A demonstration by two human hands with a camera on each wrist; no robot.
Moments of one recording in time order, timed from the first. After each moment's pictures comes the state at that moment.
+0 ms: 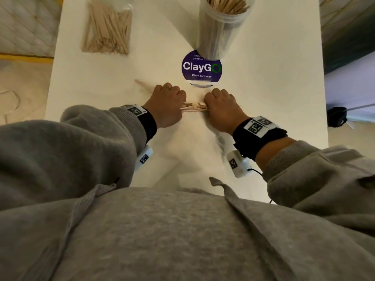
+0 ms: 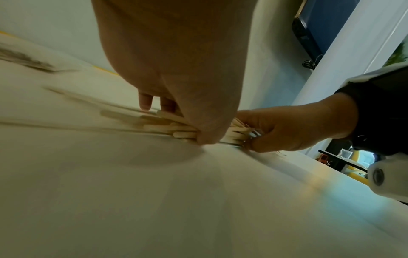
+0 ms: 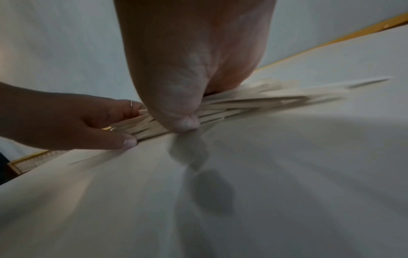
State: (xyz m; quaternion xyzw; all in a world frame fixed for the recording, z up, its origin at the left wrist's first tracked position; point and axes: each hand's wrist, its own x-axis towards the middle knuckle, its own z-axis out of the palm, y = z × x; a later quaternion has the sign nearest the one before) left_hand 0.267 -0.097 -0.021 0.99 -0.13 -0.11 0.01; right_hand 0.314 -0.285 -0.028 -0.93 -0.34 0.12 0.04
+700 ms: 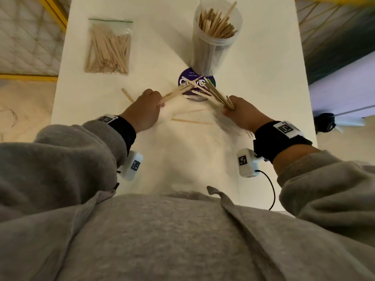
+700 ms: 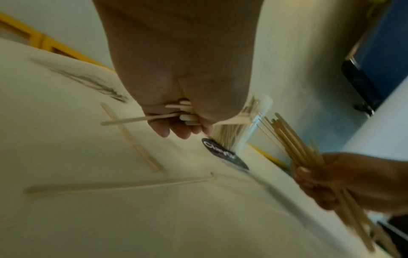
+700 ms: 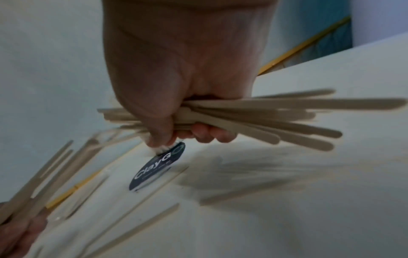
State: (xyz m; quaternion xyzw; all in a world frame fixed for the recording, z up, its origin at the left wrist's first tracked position) left_hand 0.272 -0.042 -0.023 0.95 0.01 -0.09 0.29; right_hand 0.346 -0.327 0.012 -0.93 -0.12 0.26 0.23
